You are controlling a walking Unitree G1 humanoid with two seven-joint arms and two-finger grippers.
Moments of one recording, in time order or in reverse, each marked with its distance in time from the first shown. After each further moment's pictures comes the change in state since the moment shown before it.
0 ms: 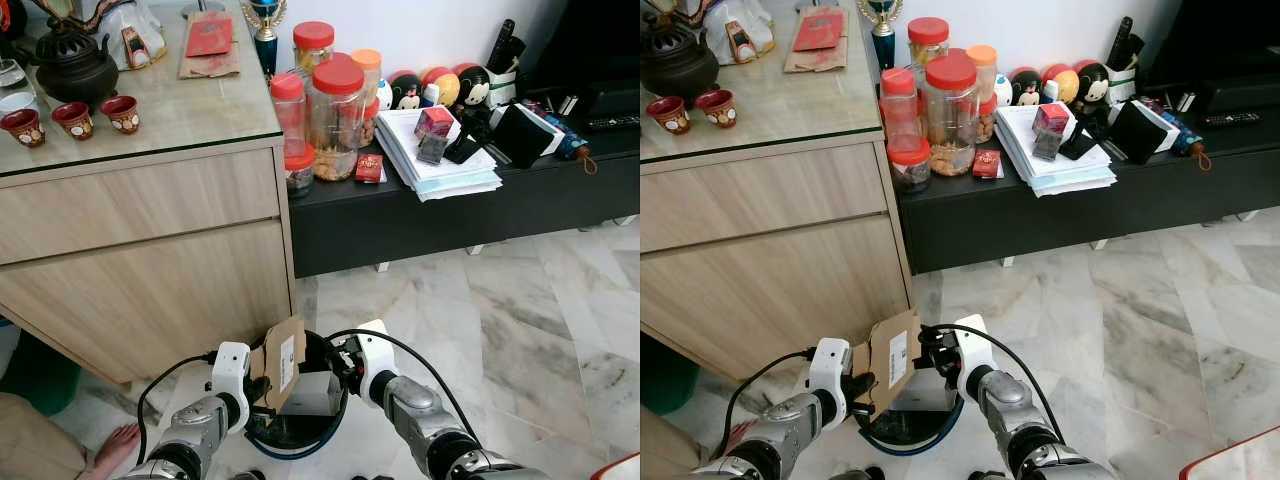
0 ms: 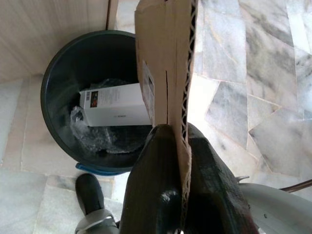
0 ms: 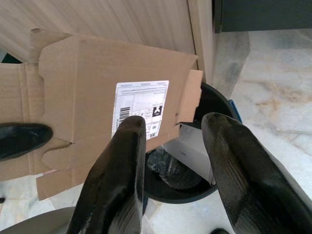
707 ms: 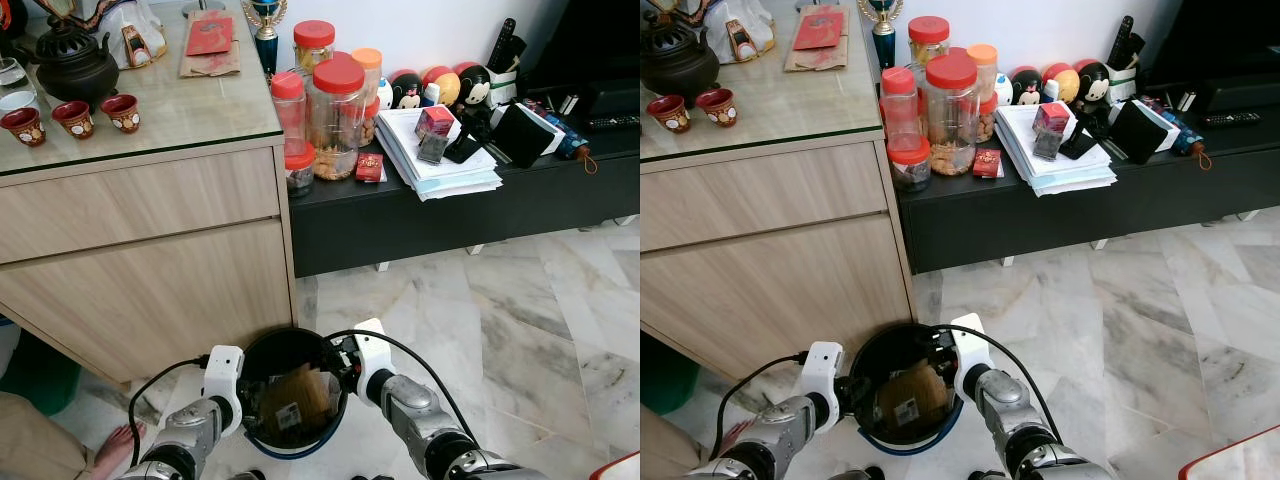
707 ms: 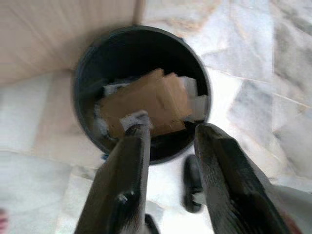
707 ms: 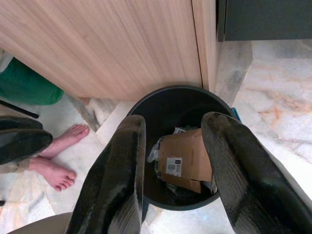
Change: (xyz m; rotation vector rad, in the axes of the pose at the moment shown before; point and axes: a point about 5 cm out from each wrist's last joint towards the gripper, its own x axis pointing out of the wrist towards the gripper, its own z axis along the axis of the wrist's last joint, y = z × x) left arm -0.005 0.014 -0.001 0.019 0.013 0.106; right arm 0.001 0.003 0.003 -0.013 -0.032 0.013
